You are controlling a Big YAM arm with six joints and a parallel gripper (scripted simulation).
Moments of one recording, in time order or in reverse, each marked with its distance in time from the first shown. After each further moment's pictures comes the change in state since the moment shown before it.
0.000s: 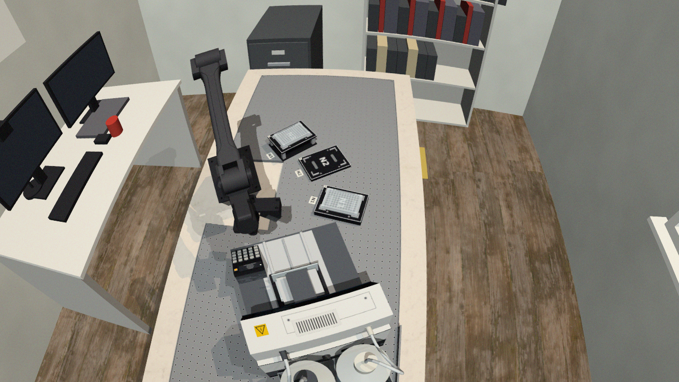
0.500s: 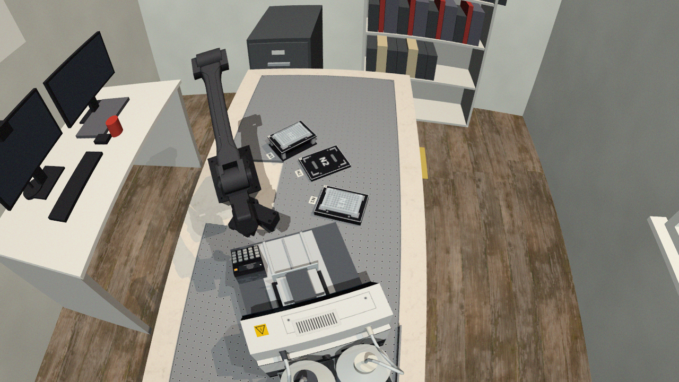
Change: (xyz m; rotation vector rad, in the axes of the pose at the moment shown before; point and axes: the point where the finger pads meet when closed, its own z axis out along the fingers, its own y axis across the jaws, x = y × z) arm 0.001 0.000 0.000 0.000 0.000 0.432
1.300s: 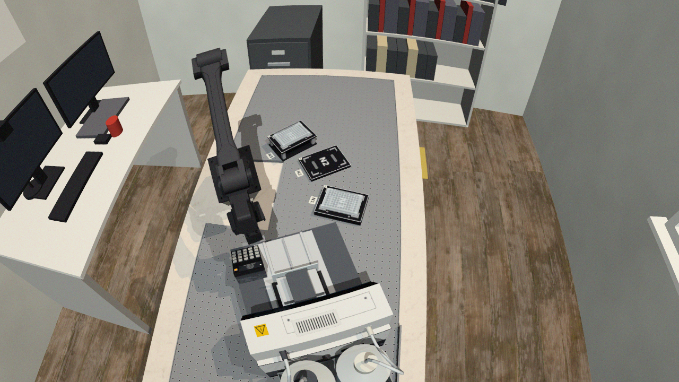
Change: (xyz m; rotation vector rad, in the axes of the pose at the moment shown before) arm 0.000 0.000 0.000 0.002 0.001 0.710
